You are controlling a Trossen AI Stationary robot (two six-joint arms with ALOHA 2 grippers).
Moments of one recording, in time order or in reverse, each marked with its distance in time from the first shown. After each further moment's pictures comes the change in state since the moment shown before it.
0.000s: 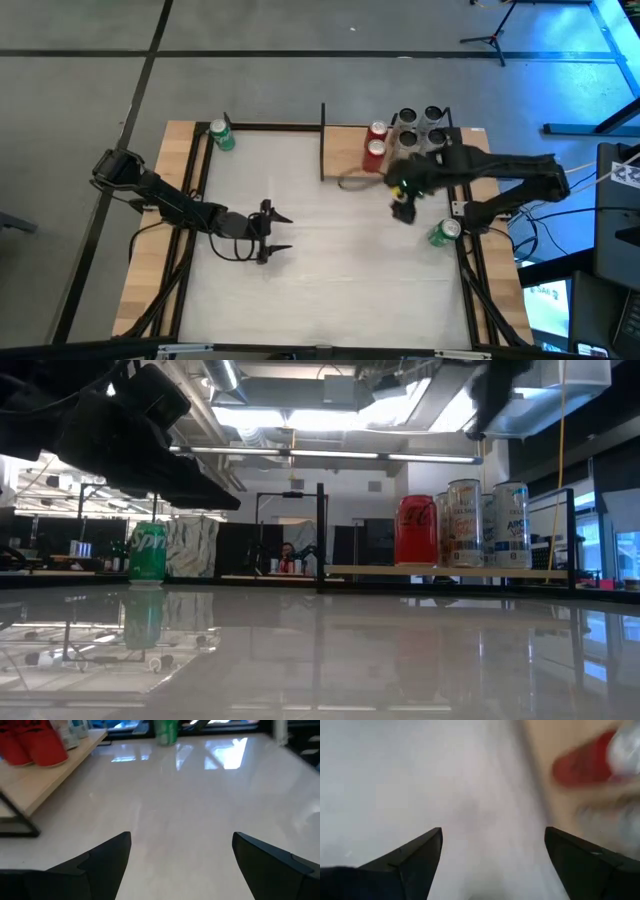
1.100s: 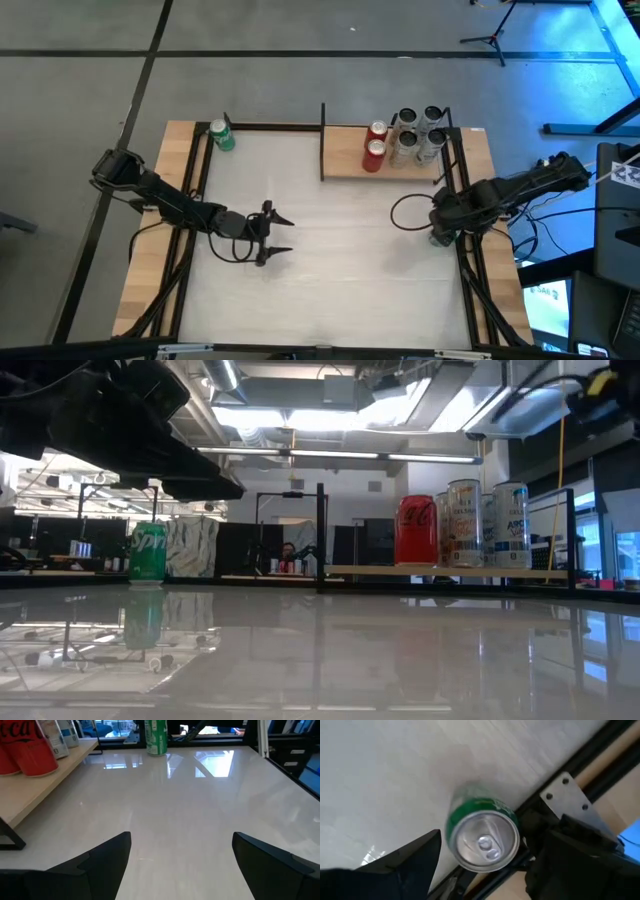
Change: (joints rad) left arm 0.001 0.000 0.000 0.051 0.044 -0.001; right arm 0.356 -0.346 -0.501 -0.235 -0.083 0.843
